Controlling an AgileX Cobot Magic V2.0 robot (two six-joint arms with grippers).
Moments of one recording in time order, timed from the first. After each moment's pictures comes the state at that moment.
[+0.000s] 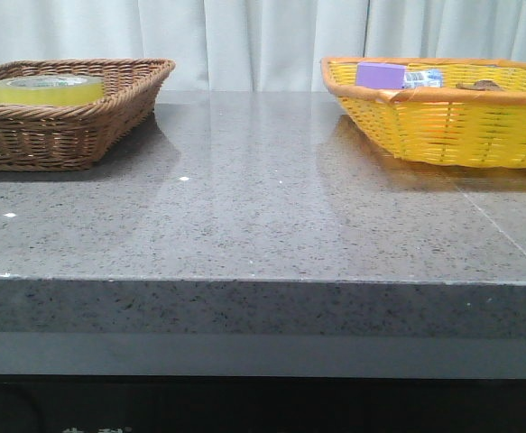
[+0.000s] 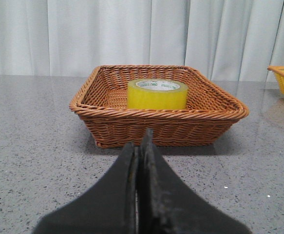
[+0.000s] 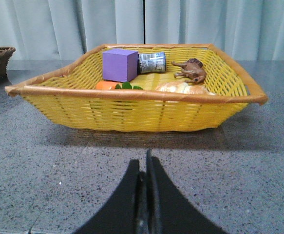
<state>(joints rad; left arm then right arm) -0.10 -0.01 0.01 -0.07 0.03 0.04 0.06 -0.01 0.02 0.17 0.06 -0.10</state>
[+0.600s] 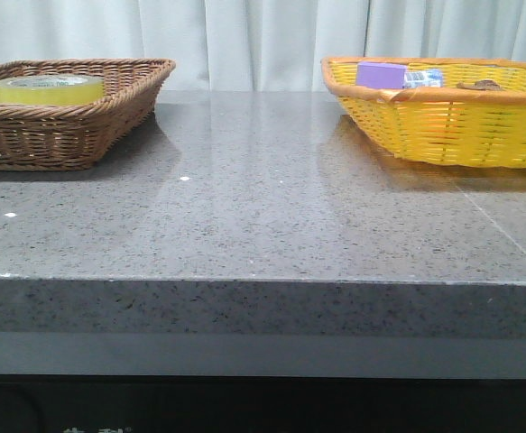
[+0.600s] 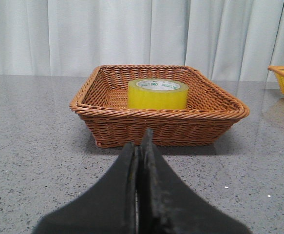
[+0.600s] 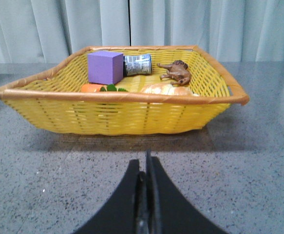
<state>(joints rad) -0.10 -0.01 0.01 -0.07 0.03 0.04 0.02 -0.01 0.03 0.17 0.02 -0.10</state>
